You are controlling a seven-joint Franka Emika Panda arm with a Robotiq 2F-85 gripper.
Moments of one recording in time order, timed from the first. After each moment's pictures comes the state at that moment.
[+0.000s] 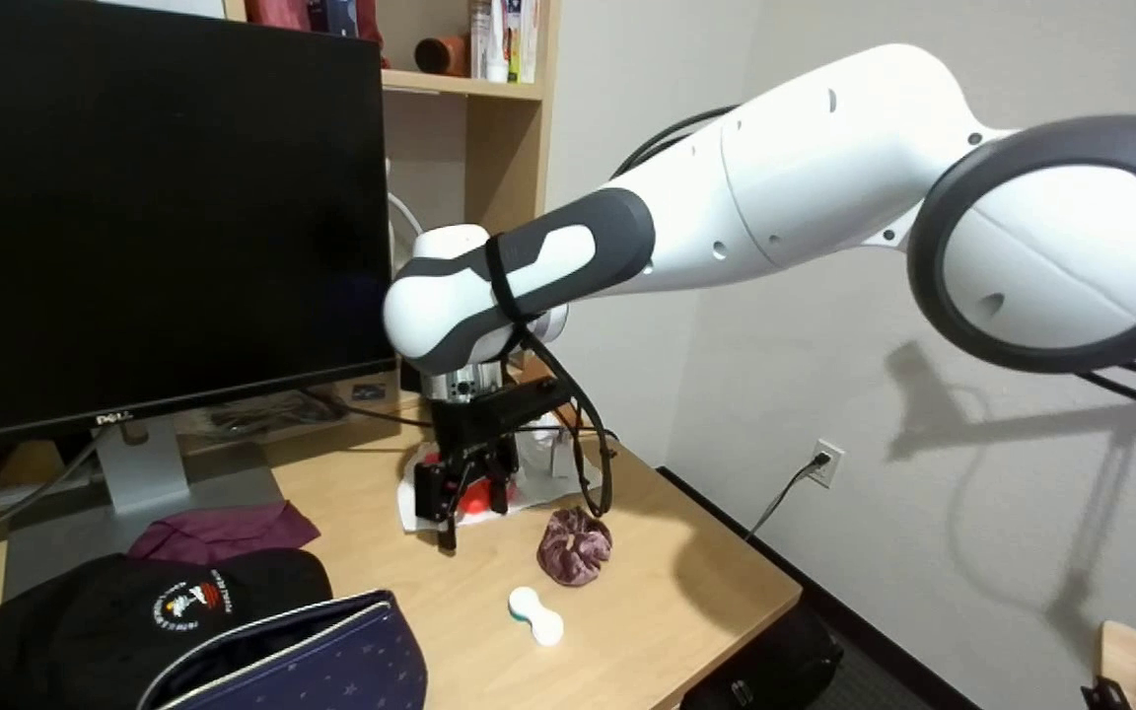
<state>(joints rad) 0.05 1.14 0.05 -1.02 0.06 1.89 -0.12</state>
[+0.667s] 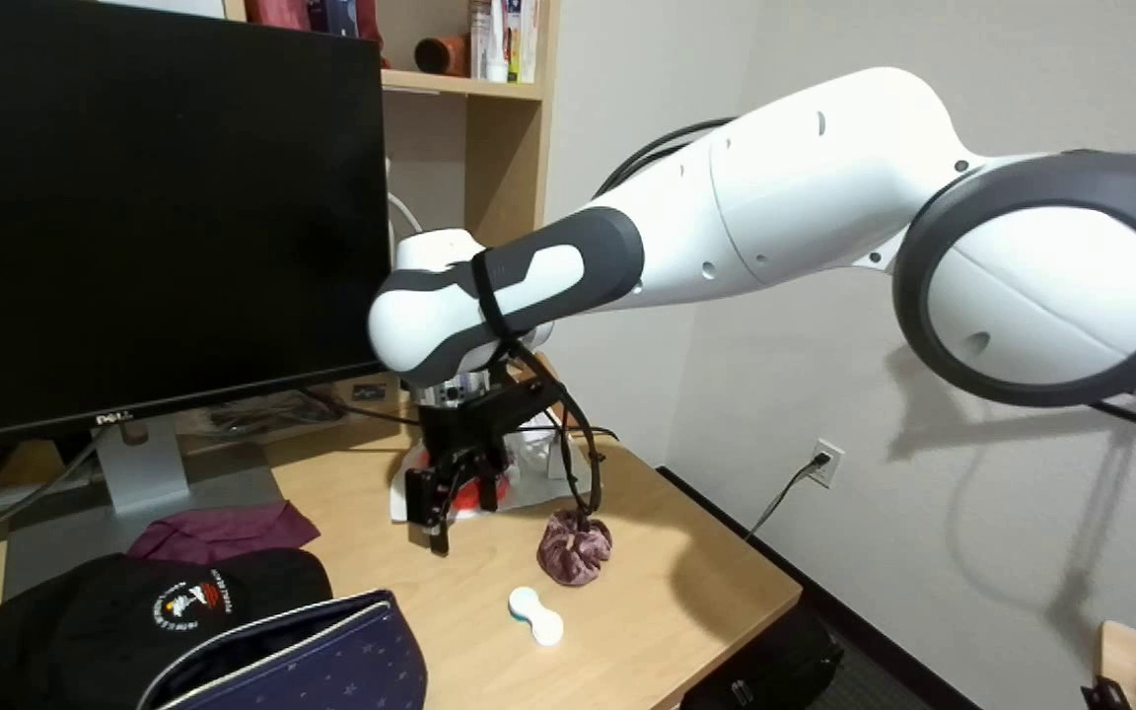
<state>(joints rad) 0.08 1.18 0.05 -0.95 0.03 1.89 -0.14</state>
